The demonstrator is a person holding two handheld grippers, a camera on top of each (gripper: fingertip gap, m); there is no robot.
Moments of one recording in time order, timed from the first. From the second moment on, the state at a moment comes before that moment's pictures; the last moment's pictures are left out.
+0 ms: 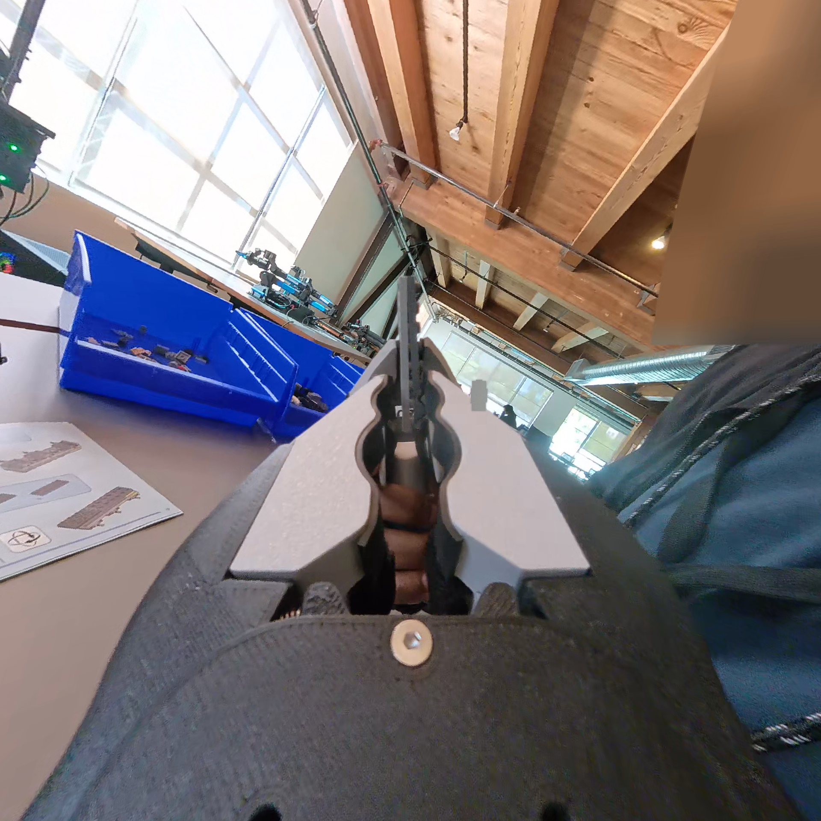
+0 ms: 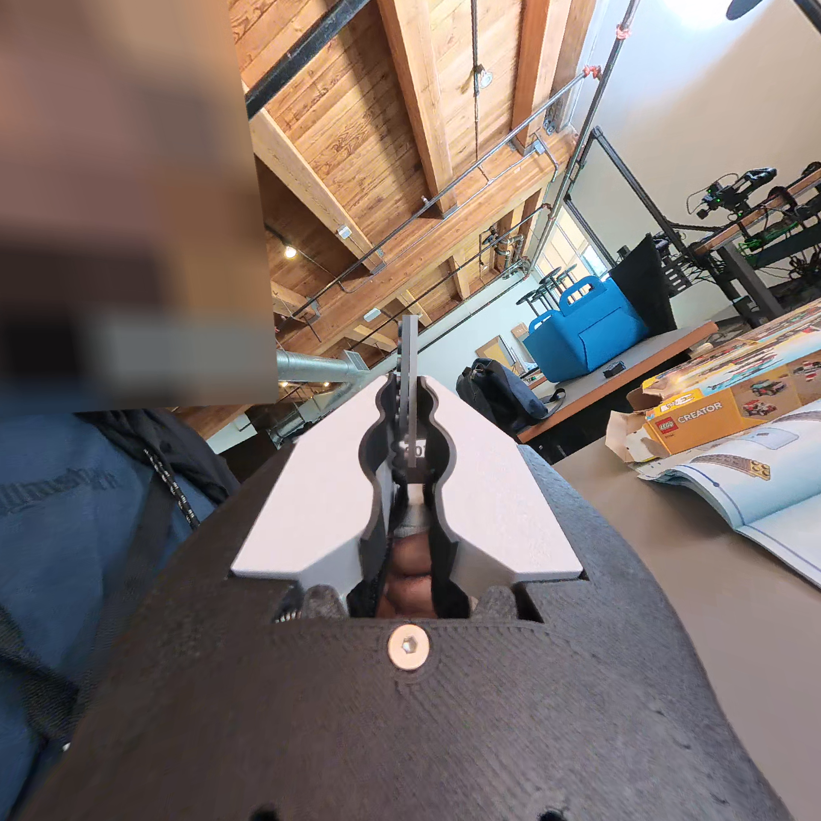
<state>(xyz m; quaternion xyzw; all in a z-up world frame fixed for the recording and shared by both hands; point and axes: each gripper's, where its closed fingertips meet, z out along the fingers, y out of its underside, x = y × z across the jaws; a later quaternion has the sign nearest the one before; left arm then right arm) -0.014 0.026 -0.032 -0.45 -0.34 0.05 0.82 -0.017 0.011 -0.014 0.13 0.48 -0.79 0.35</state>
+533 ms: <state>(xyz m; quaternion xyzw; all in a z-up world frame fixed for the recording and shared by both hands) -0.015 0.031 -0.039 -0.50 -0.34 0.12 0.79 -0.019 0.015 -0.020 0.14 0.45 -0.80 0.38</state>
